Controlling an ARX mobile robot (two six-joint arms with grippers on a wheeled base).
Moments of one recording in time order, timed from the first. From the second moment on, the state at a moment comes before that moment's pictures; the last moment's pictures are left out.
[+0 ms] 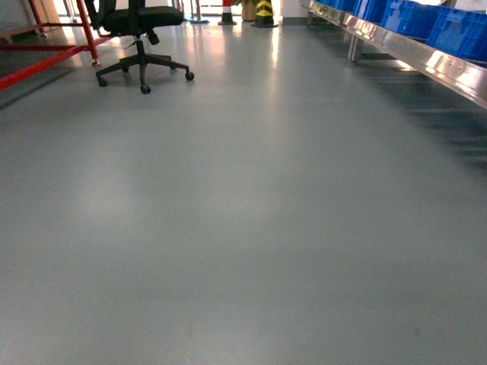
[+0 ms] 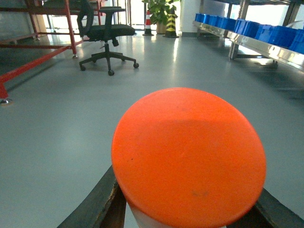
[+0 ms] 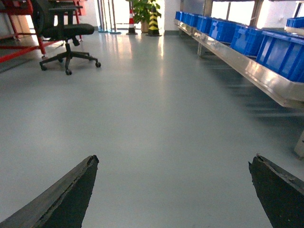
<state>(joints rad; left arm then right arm) 0.00 0.01 0.01 -0.01 0.00 -0.01 0.00 0.00 0.01 0.00 0.00 0.00</state>
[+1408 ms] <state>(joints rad) 0.00 0.01 0.01 -0.01 0.00 -0.01 0.00 0.00 0.01 0.00 0.00 0.00</state>
